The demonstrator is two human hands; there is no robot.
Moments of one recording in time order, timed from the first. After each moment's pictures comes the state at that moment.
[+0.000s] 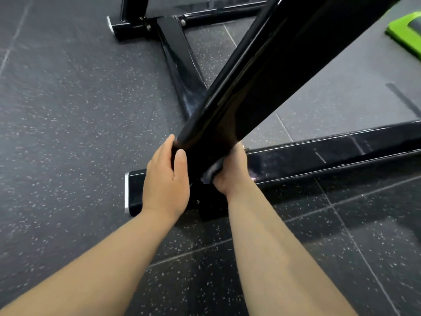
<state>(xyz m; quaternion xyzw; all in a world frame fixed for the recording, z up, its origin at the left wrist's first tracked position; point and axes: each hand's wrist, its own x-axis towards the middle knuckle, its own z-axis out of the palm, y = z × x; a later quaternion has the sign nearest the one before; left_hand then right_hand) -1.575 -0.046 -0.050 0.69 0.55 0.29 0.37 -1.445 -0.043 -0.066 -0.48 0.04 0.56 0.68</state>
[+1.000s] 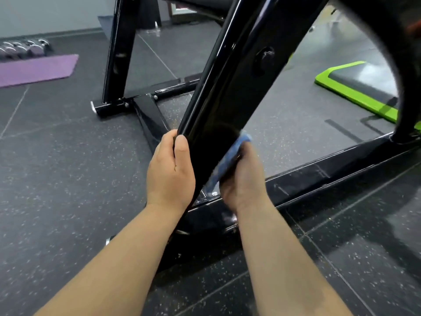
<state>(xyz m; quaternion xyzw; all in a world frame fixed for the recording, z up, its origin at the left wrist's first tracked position) -1.493 -0.043 0.056 0.73 0.42 0.41 0.35 -1.393 -0.088 0.053 -0.39 -0.06 0.46 0.80</state>
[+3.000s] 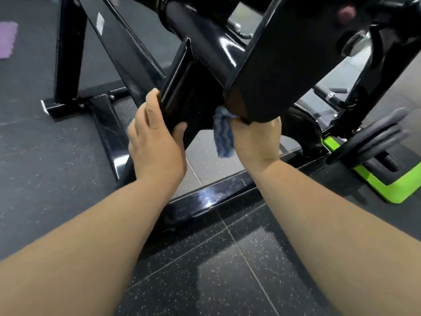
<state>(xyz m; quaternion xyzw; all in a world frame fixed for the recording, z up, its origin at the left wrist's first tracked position) -1.369 -0.097 0.287 0.78 0.48 0.34 0.22 -1.229 -0.163 0.284 -0.76 -0.29 0.00 0.58</state>
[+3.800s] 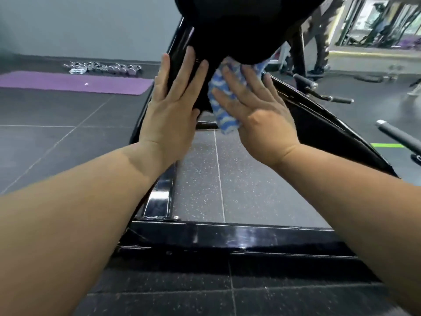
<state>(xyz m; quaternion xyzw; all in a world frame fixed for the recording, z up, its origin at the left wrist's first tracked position) -1.329 -0.117 0.237 0.82 0.39 0.37 -0.19 -1.140 -0.151 0.235 -0.47 -0.75 -0.38 0.26</state>
